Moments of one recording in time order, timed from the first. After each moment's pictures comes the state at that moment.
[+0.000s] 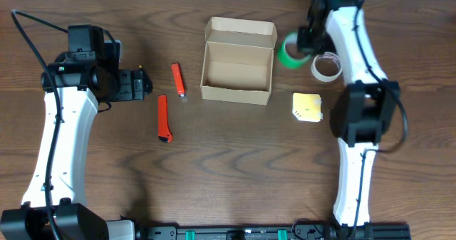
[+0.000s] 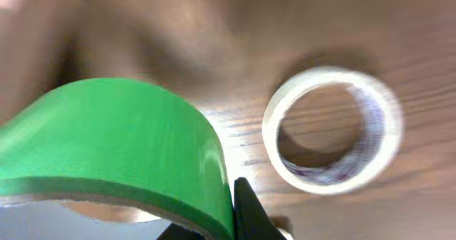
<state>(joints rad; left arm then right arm) 0.07 1.52 1.34 -1.00 0.02 0.02 0.09 2.37 2.36 -1.31 0.03 0.23</state>
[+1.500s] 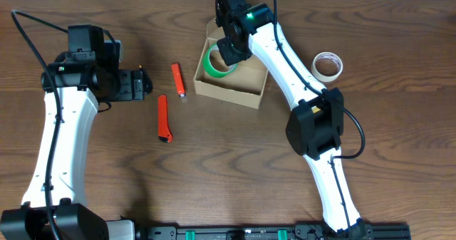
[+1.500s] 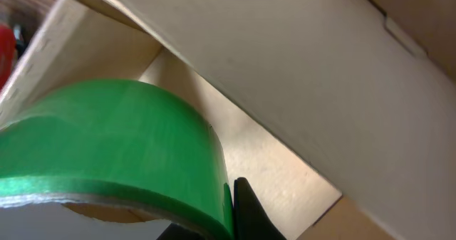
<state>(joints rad) 0.07 1.52 1.34 -1.00 0.02 0.02 0.49 2.47 2.39 -1.18 0.00 0.09</state>
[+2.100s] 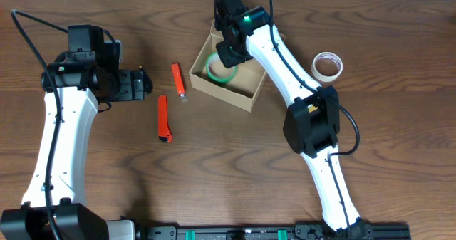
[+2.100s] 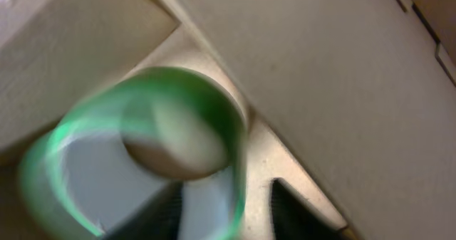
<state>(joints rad) 0.07 1.52 1.34 -1.00 0.02 0.02 0.49 2.51 2.39 -1.17 0.00 0.08</state>
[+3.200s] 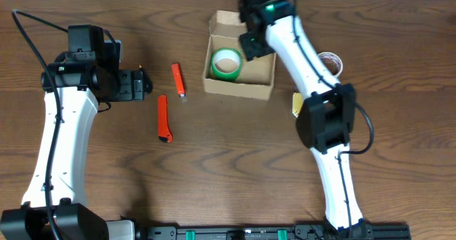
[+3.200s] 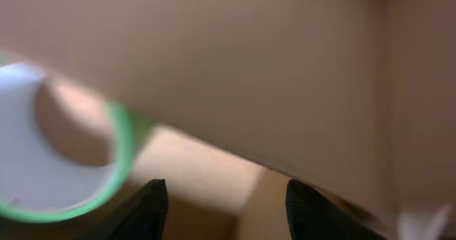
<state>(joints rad) 0.07 1.52 1.34 -1.00 0.02 0.03 0.36 2.48 2.40 -1.23 0.08 0.05</state>
